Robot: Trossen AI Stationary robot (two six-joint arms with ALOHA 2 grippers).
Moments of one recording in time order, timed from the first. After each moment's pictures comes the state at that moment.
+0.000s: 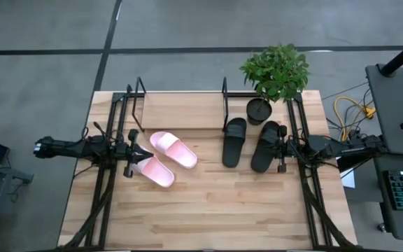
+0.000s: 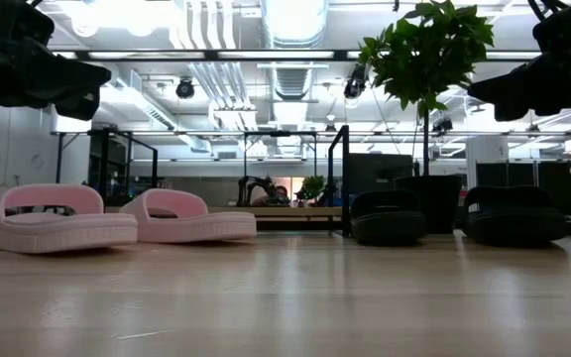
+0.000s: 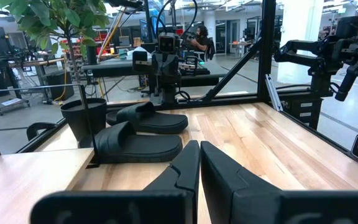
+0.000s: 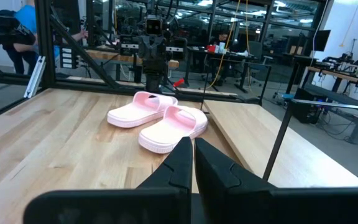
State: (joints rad) left arm -0.13 0.03 0.03 -0.02 -0.07 0.06; right arm 0.13 0.05 0.01 0.04 0.20 -0.13
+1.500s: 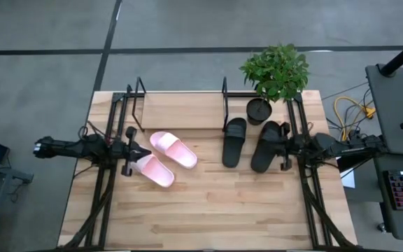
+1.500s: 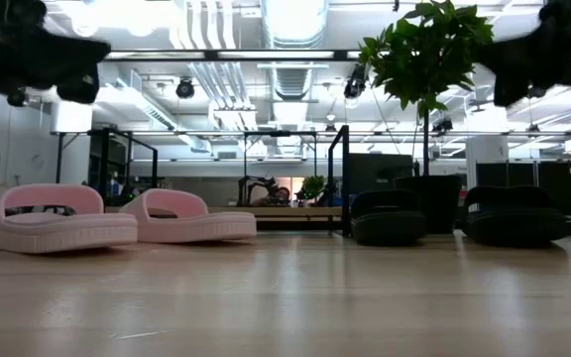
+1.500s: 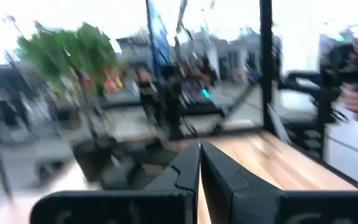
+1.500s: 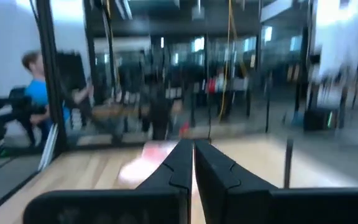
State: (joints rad) left arm -0.13 0.04 0.03 0.17 -0.09 0.13; right arm 0.13 0.06 0.01 0.31 0.20 -0.06
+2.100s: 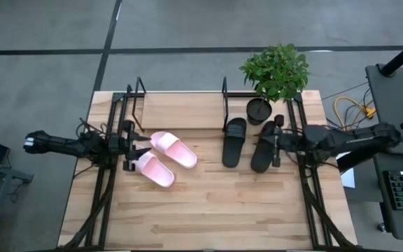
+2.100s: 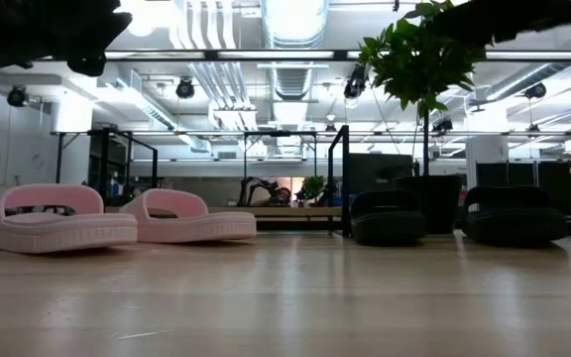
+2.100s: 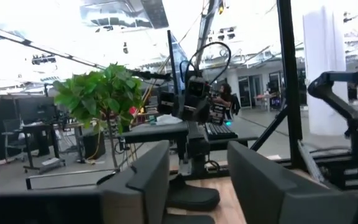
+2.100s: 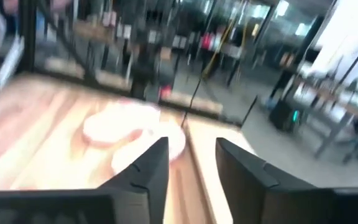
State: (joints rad) left arm -0.12 0.30 0.10 0.46 -0.14 0.16; right arm 0.13 0.61 0.49 -0.03 0.24 -0.29
